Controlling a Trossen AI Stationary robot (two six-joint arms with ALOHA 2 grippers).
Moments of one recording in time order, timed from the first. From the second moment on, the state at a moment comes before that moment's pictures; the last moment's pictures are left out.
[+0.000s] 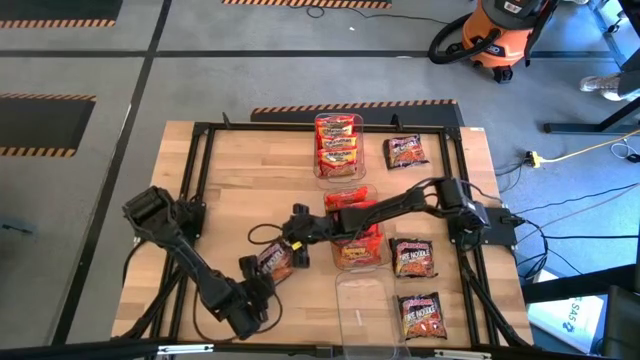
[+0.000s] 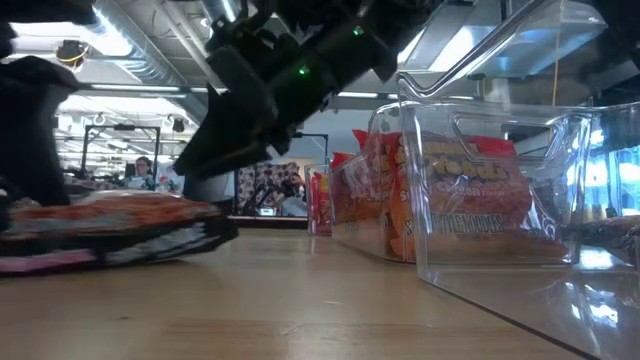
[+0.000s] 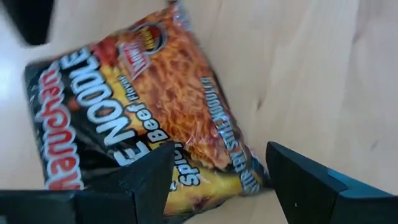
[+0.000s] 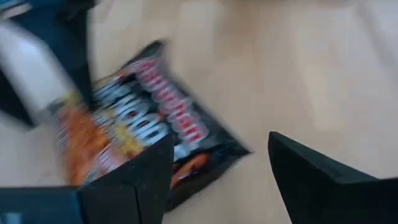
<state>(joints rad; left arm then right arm) -0.84 1.85 1.11 -0.68 -0.59 -1.04 0.16 2.19 1.53 0.02 0.08 0.05</state>
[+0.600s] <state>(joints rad) -0.87 1.82 1.13 -1.15 -0.51 -1.31 0.21 2.17 1.60 -0.23 -0.16 0.16</state>
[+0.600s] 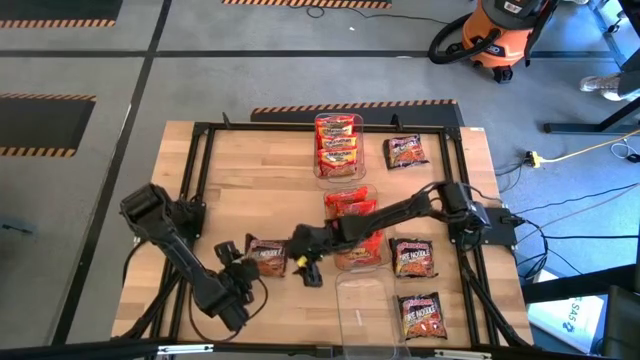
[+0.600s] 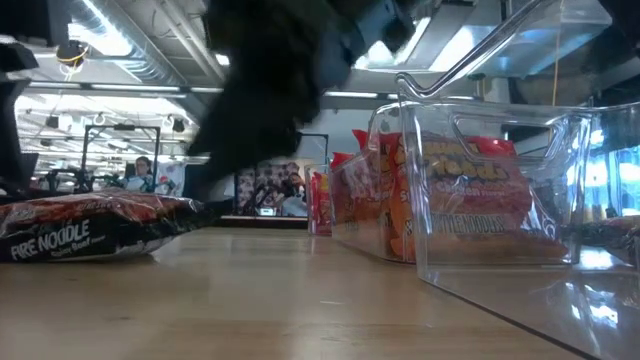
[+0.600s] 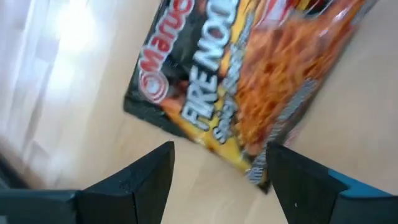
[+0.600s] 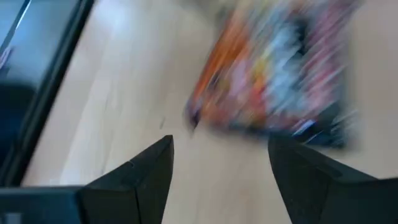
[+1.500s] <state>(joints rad) -0.90 1.84 0.97 -0.58 -0.77 -1.28 0.00 2.37 1.77 -0.14 -0.38 0.48</state>
